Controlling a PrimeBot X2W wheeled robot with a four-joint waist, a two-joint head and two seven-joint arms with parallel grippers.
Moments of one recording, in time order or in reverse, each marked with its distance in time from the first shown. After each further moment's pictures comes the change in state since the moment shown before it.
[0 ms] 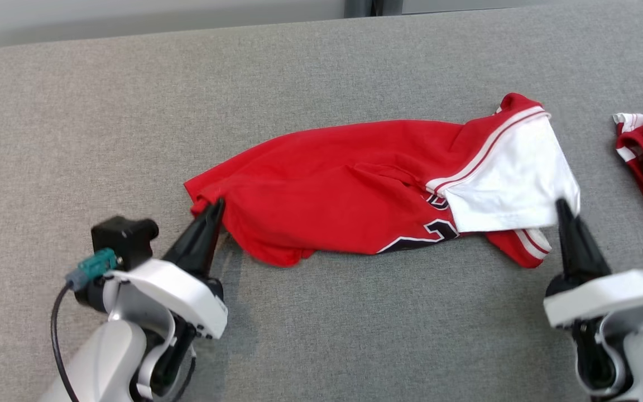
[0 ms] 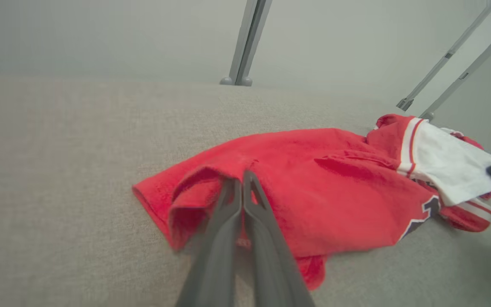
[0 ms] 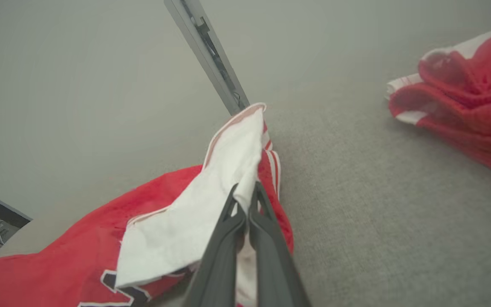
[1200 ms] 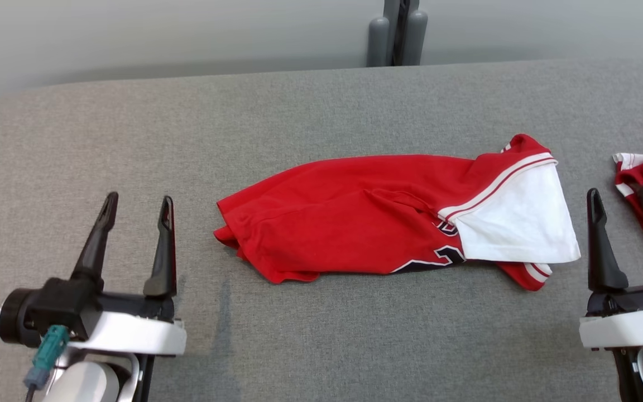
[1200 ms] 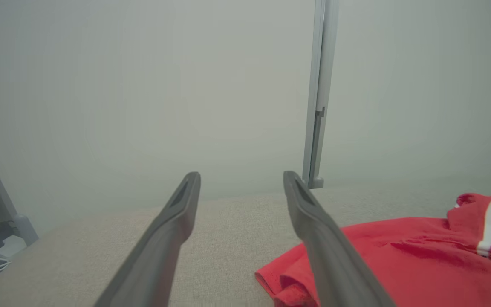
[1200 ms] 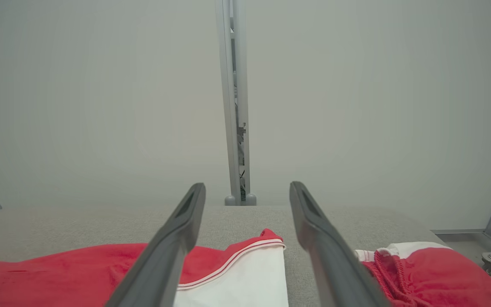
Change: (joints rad) left arm 0.173 0.046 0.121 -0.142 0.243 0.199 -0.265; right arm 0.173 0.029 -0.136 -0.334 -0.423 0.000 -0.033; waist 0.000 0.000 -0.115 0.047
